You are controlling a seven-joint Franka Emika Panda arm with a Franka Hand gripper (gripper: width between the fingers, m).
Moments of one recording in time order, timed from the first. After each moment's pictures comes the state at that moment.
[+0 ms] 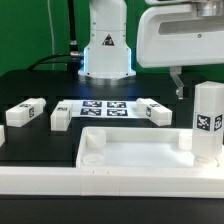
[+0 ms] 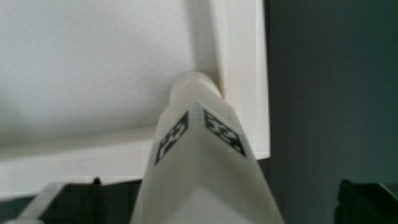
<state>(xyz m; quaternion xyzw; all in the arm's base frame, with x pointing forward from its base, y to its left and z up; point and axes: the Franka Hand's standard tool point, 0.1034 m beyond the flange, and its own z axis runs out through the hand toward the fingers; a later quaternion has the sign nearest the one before) 0.634 0.103 0.125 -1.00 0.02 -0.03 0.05</state>
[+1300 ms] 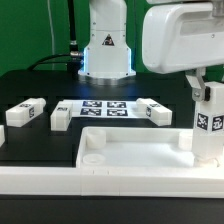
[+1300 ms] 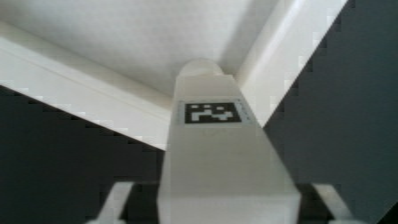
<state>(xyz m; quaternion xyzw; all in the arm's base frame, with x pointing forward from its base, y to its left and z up) 0.635 0.102 0.124 -0.98 -0.22 -0.04 0.03</state>
